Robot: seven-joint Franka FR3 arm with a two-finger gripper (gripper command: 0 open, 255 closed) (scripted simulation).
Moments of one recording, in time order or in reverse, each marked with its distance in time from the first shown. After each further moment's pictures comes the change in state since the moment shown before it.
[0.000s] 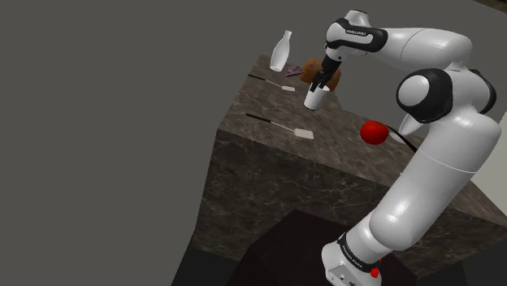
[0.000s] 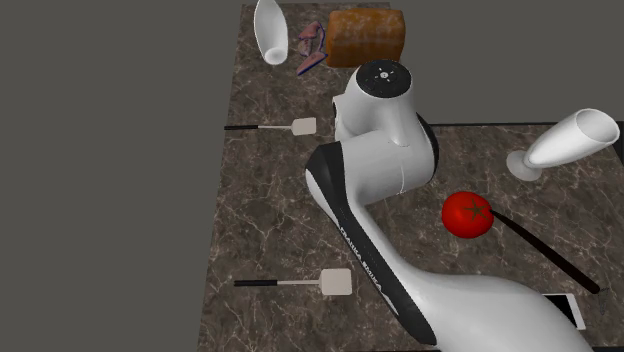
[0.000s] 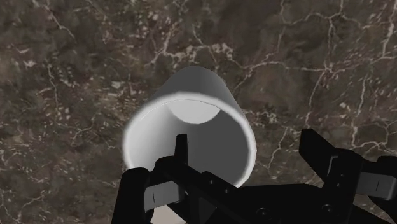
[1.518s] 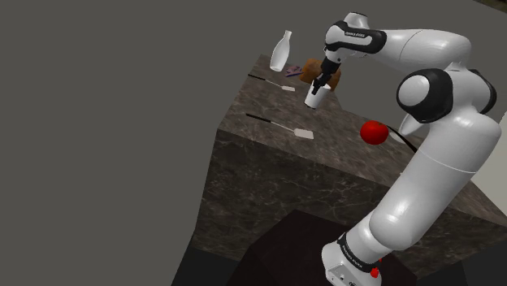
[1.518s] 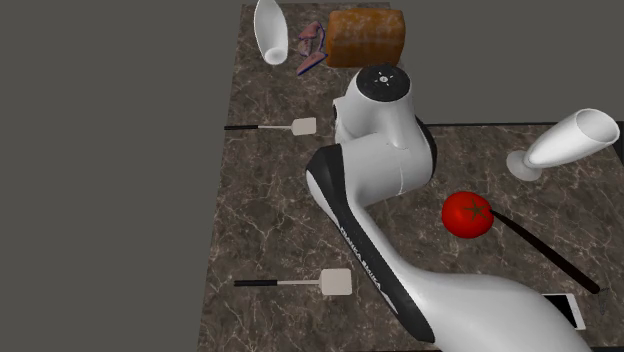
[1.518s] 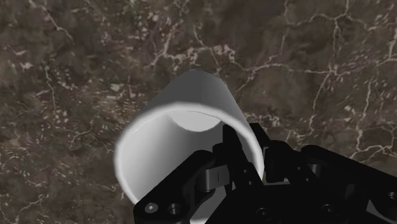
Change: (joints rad) arm -0.001 -0.001 -0.001 -0.021 0.000 0.020 -0.003
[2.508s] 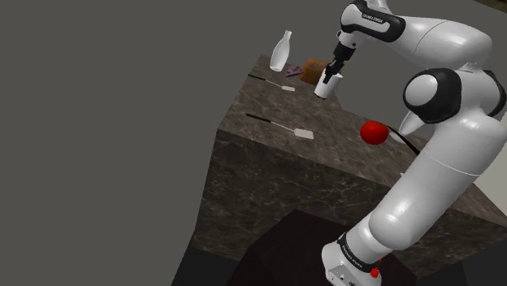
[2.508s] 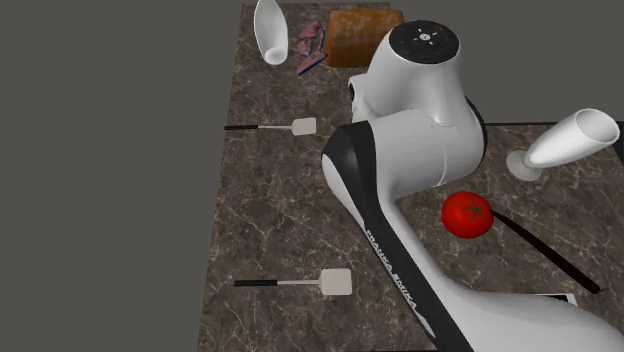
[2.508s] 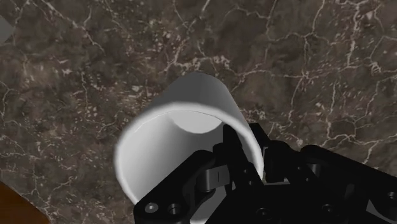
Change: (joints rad) arm -0.012 -0.041 -0.013 0.131 -0.015 -0.168 -0.016
